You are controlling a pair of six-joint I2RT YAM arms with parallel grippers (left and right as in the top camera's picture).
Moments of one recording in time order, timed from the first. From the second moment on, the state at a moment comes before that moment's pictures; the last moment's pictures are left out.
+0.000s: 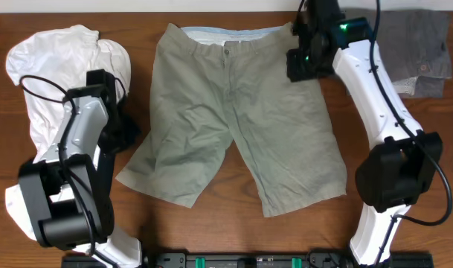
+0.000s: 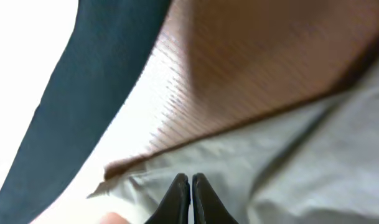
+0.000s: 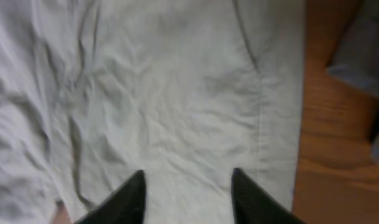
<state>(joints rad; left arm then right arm) 0.17 1.78 1.23 -1.02 0.01 -0.47 0.24 2.05 1.92 -1.13 -0.12 0.11</state>
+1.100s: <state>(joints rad) 0.14 1.68 1.38 -0.78 0.09 -0.24 0.34 2.06 1.38 -0.81 -0.19 0.18</state>
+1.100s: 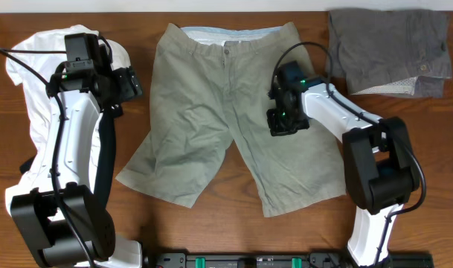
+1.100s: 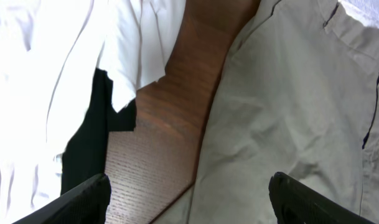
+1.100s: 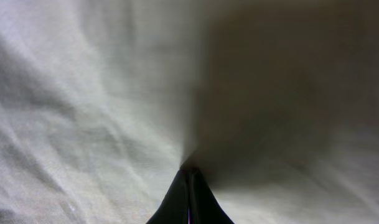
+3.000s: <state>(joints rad) -0.01 2.02 1.38 -0.51 0.03 -0.23 0.20 1.69 1.60 -0.93 -0.28 0.07</state>
